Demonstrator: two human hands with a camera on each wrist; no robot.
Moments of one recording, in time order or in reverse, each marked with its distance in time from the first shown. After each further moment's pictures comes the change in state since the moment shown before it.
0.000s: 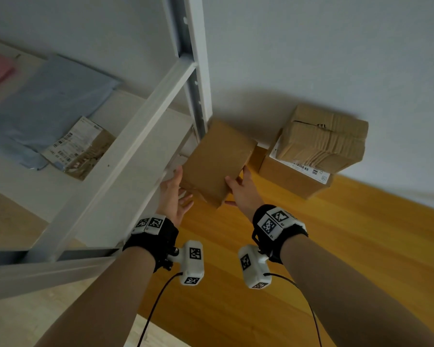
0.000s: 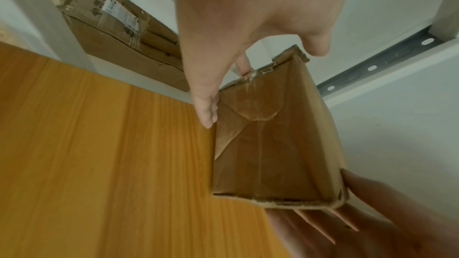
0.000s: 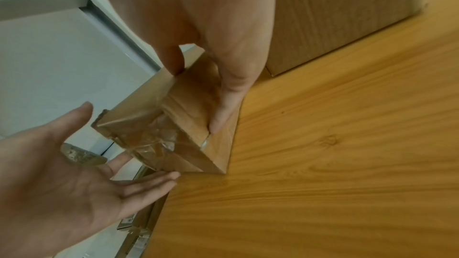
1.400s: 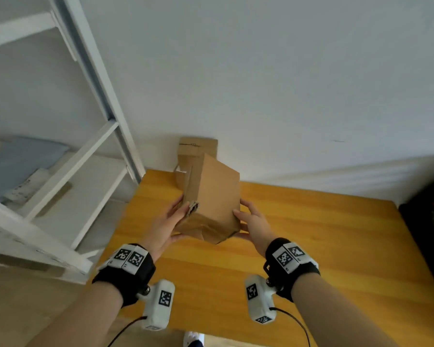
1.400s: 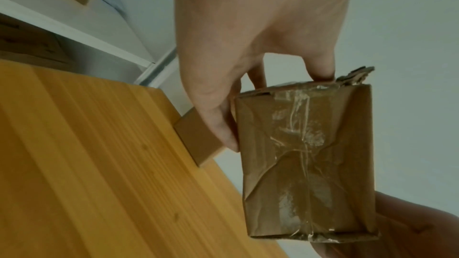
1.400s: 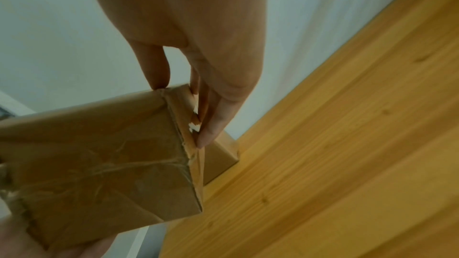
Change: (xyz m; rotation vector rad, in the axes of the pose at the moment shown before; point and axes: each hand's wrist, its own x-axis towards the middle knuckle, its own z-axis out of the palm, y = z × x) left_hand -0.257 -0.074 0.071 0.382 -0.570 0.265; right_hand -0.269 0.058 -0.182 0.252 0.207 -0.162
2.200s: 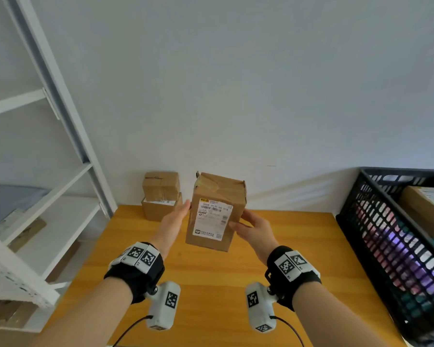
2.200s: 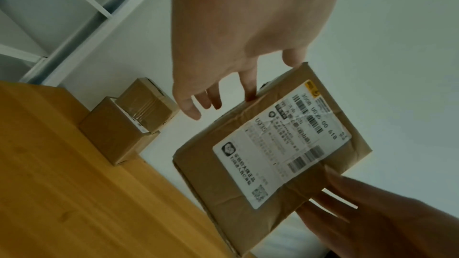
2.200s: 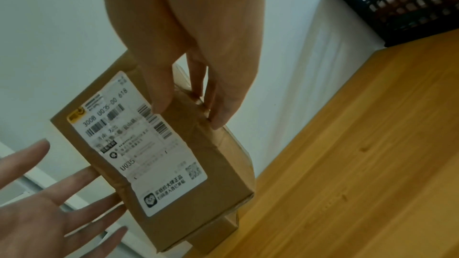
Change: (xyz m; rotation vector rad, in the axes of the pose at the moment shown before) left_hand -0.072 0.037 0.131 0.405 -0.096 0.241; right_hand -0.101 -0.028 -0.110 -0.082 0.128 -0.350
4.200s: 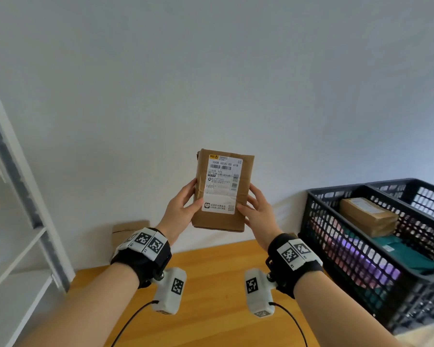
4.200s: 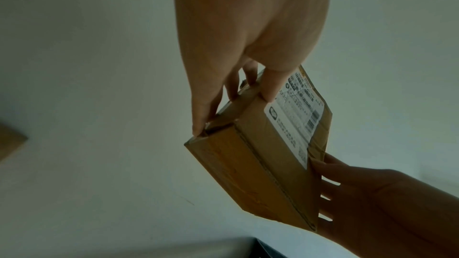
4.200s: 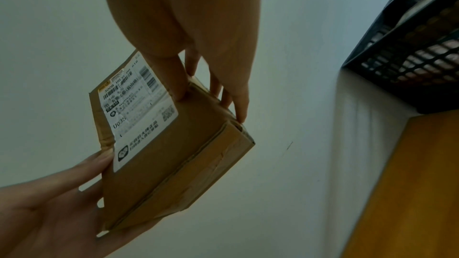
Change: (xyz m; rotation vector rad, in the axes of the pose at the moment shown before) left_hand 0.059 0.106 -0.005 -0.103 -0.233 0.480; right_hand -0.005 -0.112 -0.004 0.162 0.286 -0.363
